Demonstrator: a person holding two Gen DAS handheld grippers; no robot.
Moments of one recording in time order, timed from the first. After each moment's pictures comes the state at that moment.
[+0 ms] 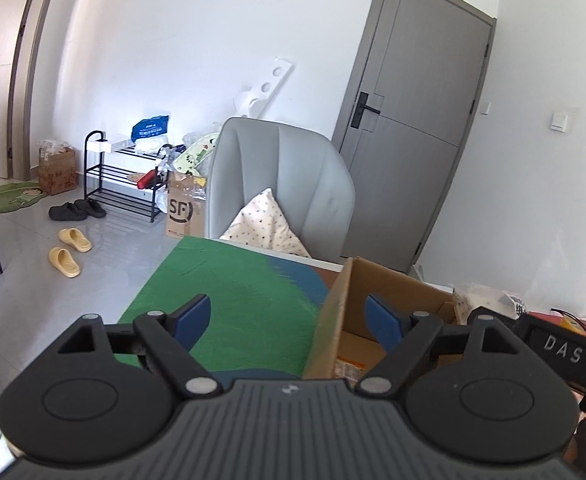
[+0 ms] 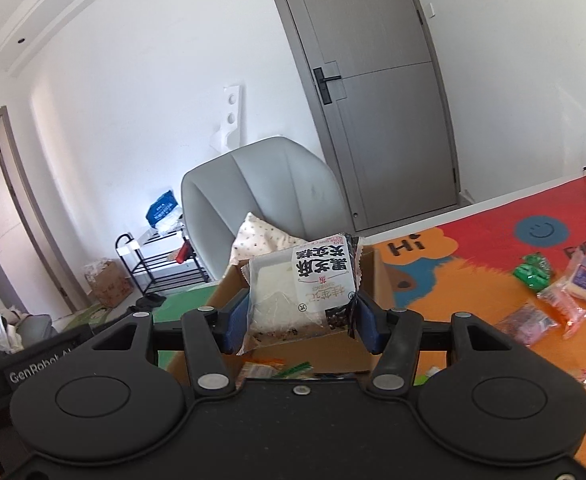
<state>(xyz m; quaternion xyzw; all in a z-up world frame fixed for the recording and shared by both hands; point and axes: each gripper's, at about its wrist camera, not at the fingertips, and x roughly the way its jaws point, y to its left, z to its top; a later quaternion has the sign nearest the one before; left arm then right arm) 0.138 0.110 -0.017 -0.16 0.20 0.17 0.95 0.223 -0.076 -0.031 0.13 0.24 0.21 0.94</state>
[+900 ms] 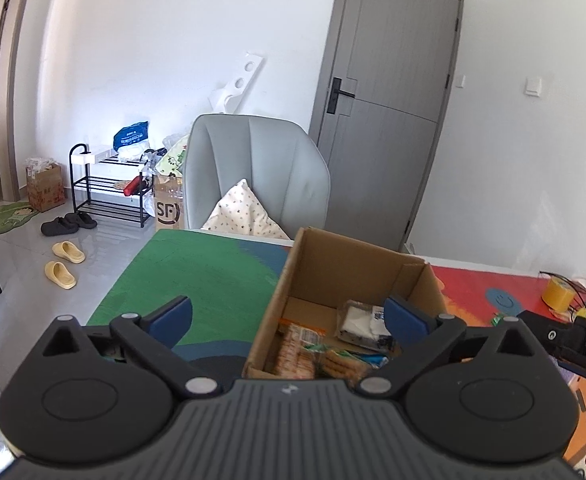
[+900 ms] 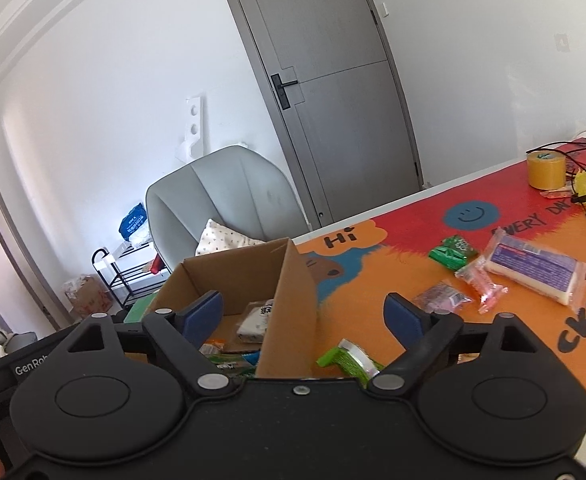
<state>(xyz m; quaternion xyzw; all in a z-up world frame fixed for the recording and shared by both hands) 0.133 0.051 -0.011 -0.11 0.22 0.15 0.96 0.190 -0.149 -0.033 0.14 0.25 0.16 0.94</state>
